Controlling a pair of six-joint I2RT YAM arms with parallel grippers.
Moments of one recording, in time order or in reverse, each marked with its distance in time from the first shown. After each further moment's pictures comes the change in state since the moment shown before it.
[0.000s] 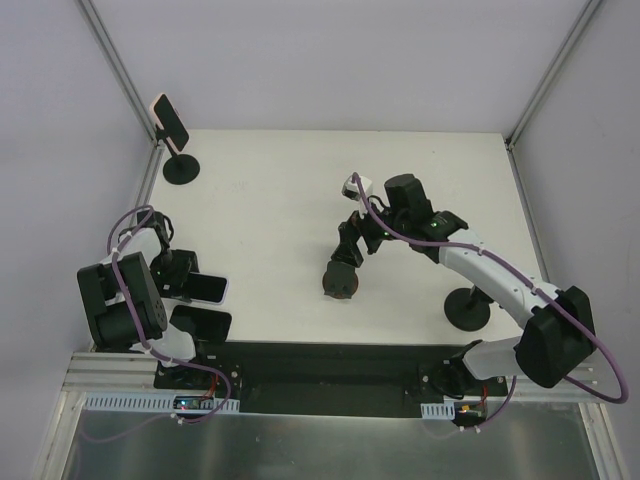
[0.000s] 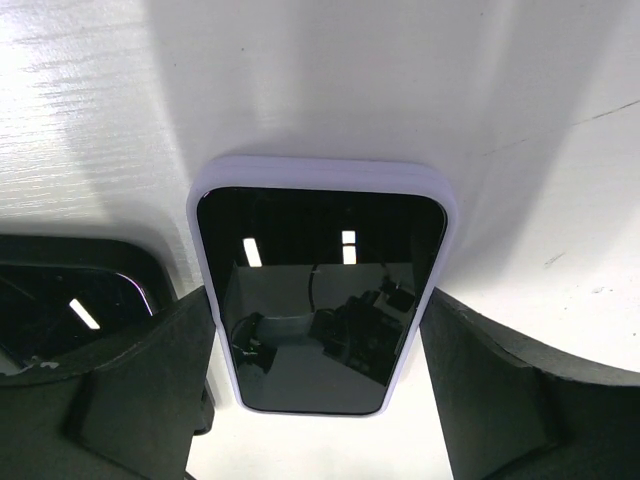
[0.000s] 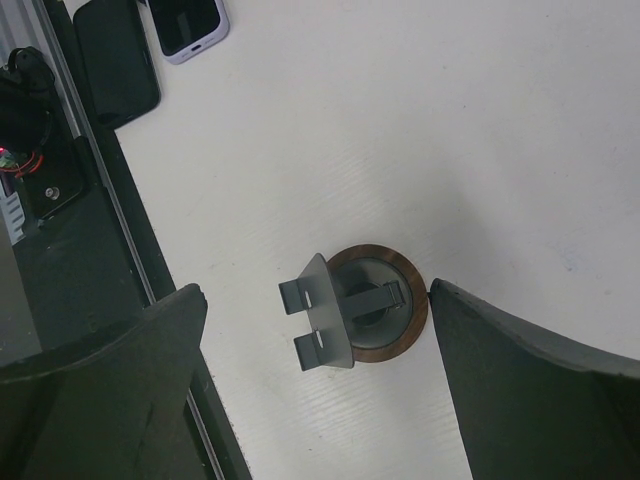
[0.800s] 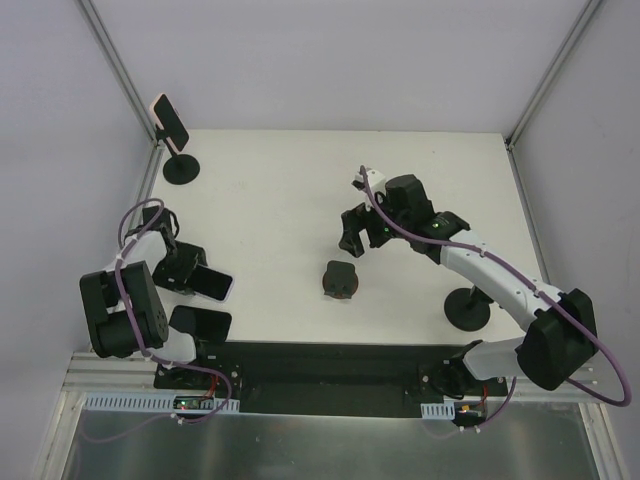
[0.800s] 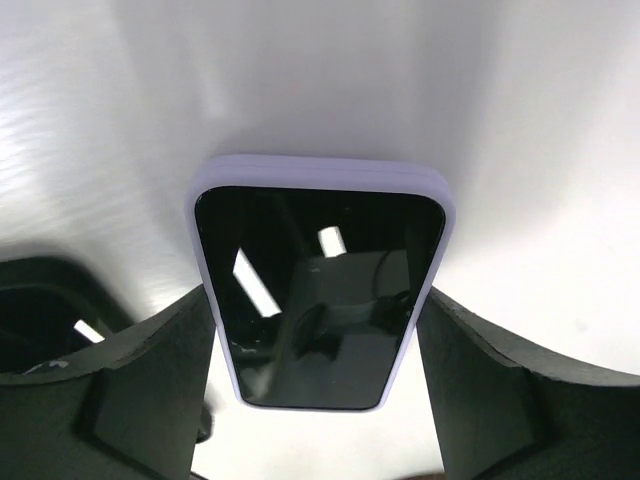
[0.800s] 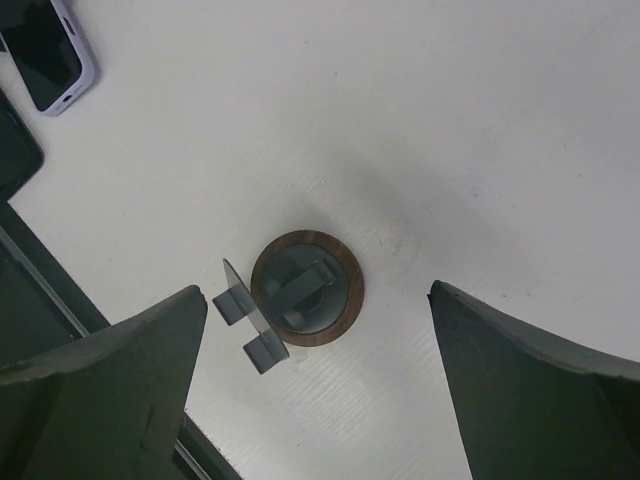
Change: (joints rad) left arm -0.035 -0.045 -0.021 0.059 0.051 0.101; right arm 0.006 -0.014 0.003 -0.029 0.292 0.138
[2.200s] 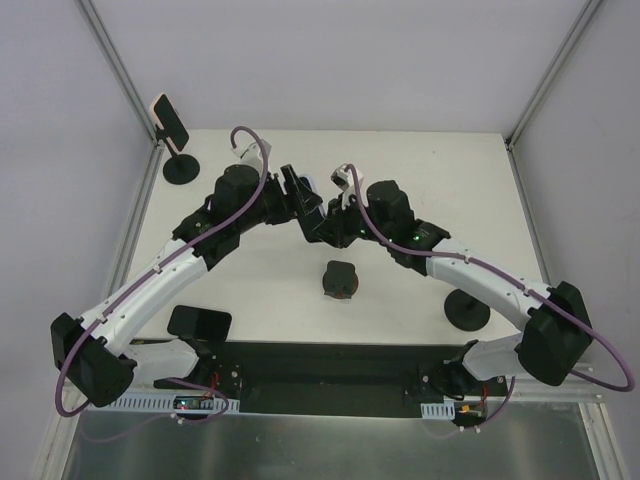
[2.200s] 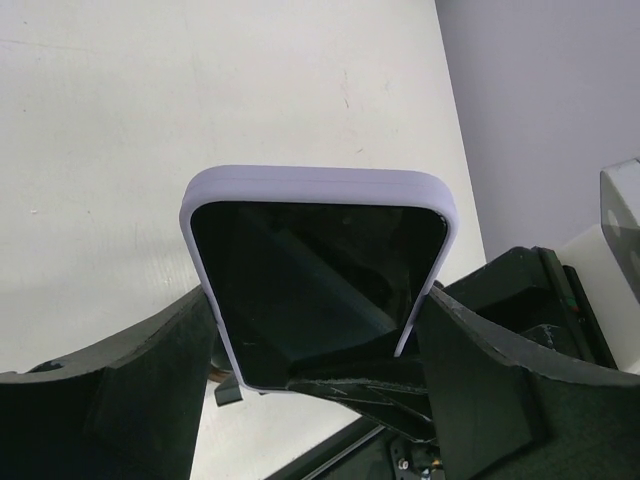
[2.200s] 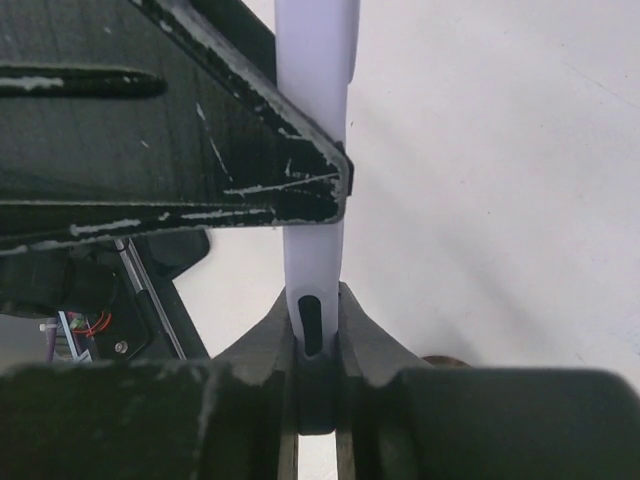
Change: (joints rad) left arm -0.924 -0.288 0.325 0.441 0.056 0.275; right arm 0.159 0.027 -0.019 0.349 -0.047 0.228
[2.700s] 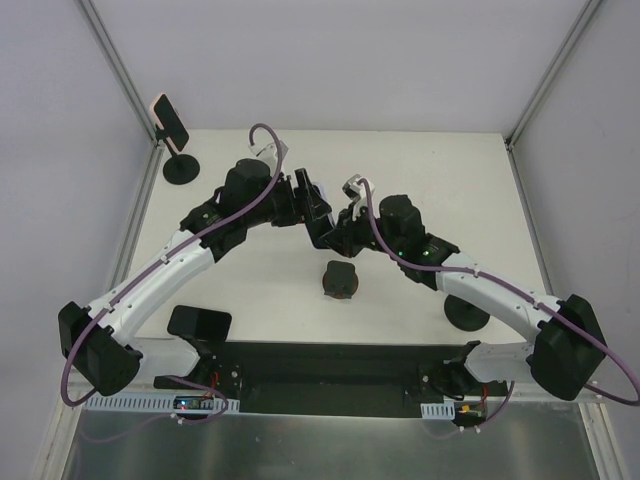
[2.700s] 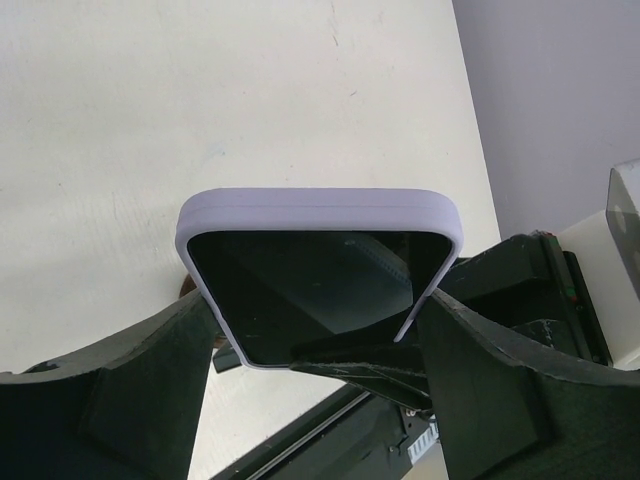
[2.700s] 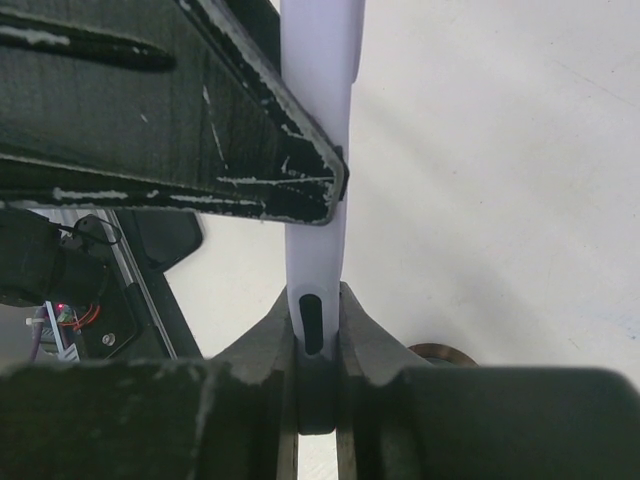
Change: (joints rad) left arm -0.013 0.067 0.076 -0.093 0.085 0.054; right arm -0.006 -0.100 -0.166 0.126 -0.001 -0.004
